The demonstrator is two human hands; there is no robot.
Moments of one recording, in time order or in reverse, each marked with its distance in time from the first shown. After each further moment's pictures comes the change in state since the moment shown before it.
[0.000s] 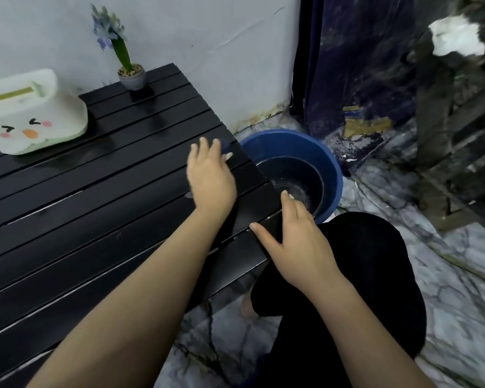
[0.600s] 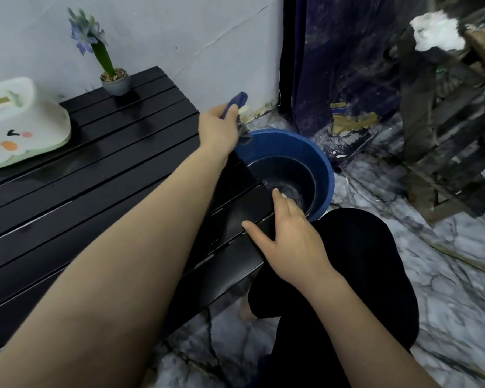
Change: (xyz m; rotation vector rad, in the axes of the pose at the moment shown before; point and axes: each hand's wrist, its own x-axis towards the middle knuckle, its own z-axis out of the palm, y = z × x) left_hand 0.080 0.050 0.009 -0.881 -0.227 -0.323; right_hand 0.007 -0.004 0.001 0.013 0.040 -0.005
